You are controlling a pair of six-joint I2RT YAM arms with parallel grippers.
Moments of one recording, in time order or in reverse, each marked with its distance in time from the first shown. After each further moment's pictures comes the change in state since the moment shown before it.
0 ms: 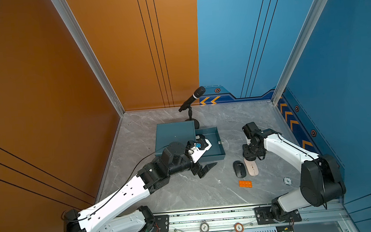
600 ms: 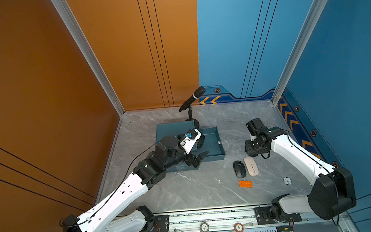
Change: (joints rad) left arm 0.125 -0.001 0.019 -0.014 -0.014 -0.056; right arm 0.012 -0.137 0.060 -0.097 0.030 0.050
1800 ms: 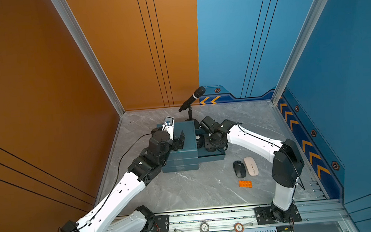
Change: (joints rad) left arm 0.155 -0.005 0.035 -0.030 -0.593 -0.105; right arm 0.436 0.444 0.542 -0.013 -0.019 0.404
